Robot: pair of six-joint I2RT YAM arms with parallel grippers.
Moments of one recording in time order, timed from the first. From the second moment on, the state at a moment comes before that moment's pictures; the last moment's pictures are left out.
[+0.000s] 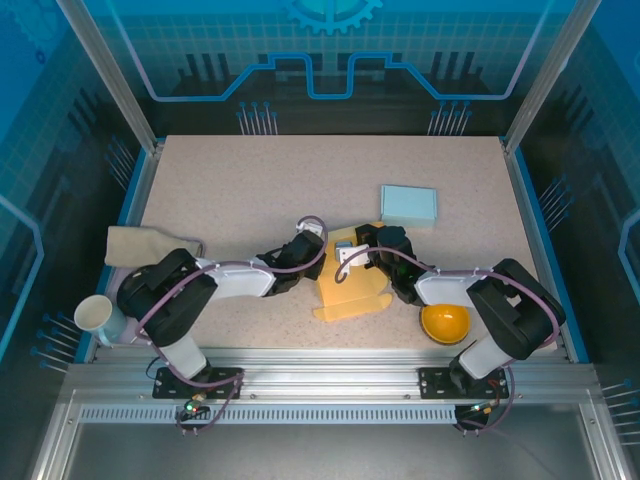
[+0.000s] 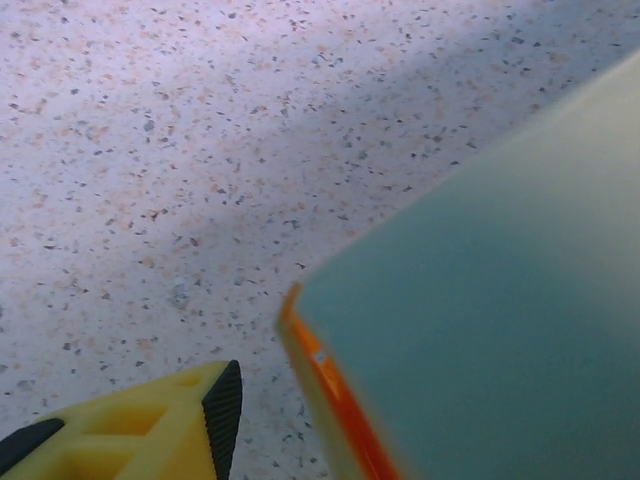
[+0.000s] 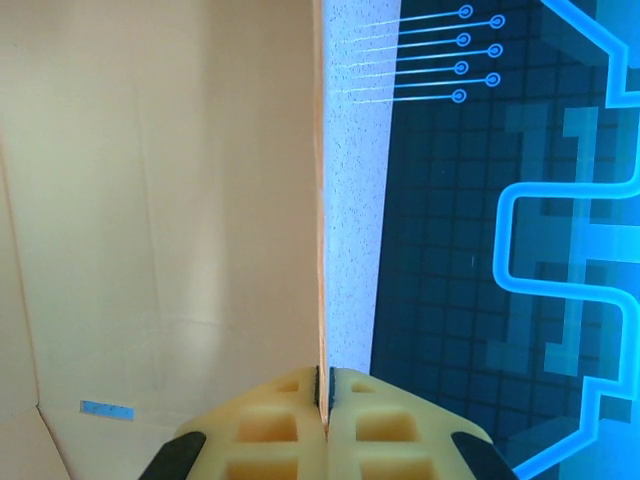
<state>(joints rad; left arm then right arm) -0.73 1.70 0.80 0.05 -0.37 -0.33 0.61 1.55 0.55 0.62 0.16 -1.41</state>
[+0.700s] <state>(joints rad) -0.73 1.80 0.96 -0.14 -0.54 -0.51 0.61 1.55 0.57 0.60 0.16 -1.40</state>
